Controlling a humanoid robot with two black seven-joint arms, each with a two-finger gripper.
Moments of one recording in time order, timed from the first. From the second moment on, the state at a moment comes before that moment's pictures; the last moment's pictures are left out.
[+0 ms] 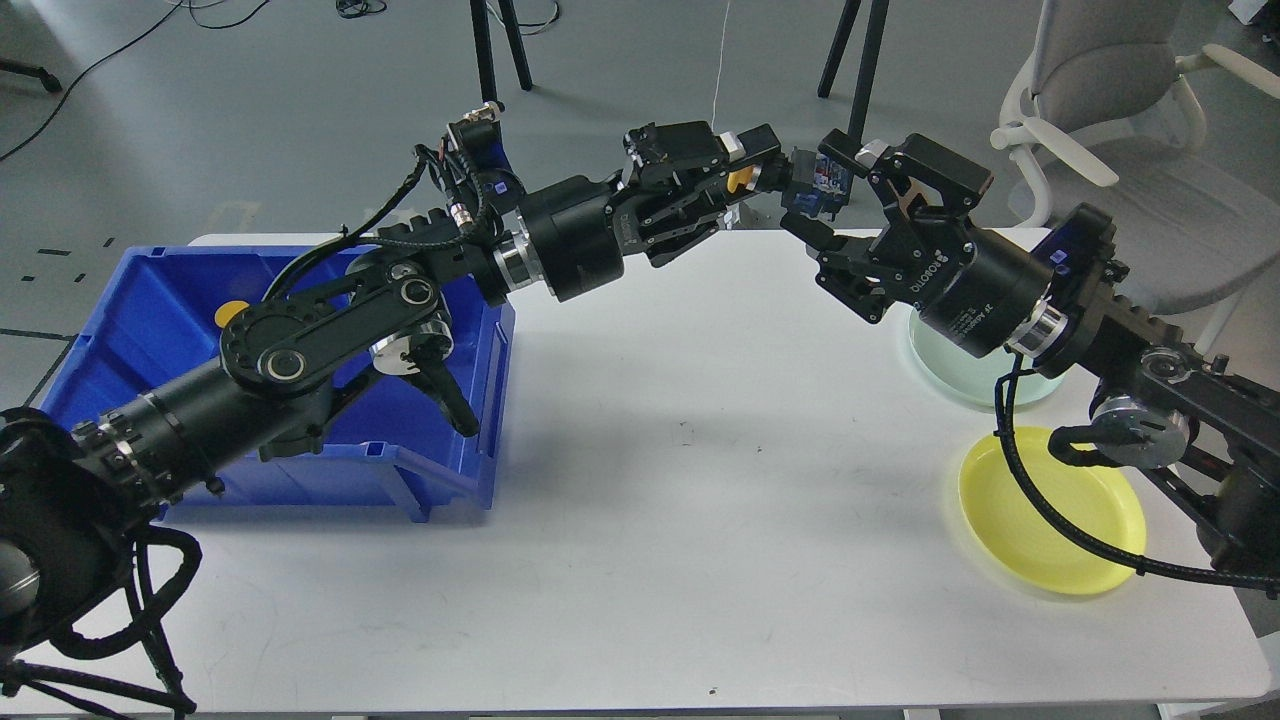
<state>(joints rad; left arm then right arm) -0.98 0.20 -0.45 -0.99 0.72 -0.47 -0.49 0.65 -0.58 0.65 1.29 -0.54 0.49 0.49</state>
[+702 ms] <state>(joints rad) -0.98 0.20 -0.46 -0.98 0.72 -0.47 -0.49 0.62 -0.57 0.70 1.31 -0.54 0.49 0.49</state>
